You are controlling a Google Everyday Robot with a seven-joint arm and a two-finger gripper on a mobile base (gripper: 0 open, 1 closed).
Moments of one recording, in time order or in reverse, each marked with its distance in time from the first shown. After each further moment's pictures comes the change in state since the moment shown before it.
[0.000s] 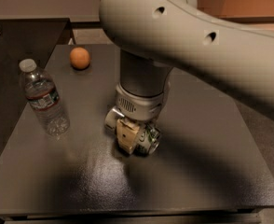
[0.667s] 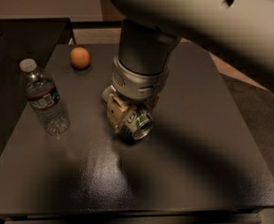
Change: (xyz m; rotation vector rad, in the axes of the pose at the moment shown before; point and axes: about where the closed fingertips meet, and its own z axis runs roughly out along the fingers) arm 0.027 0.002 -0.033 0.049 0.098 0.277
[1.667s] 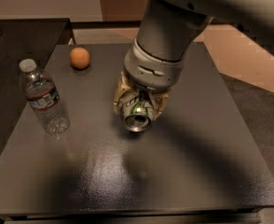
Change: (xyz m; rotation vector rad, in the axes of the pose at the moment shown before) arm 0.002 0.010 -0.025 0.108 0.034 0.630
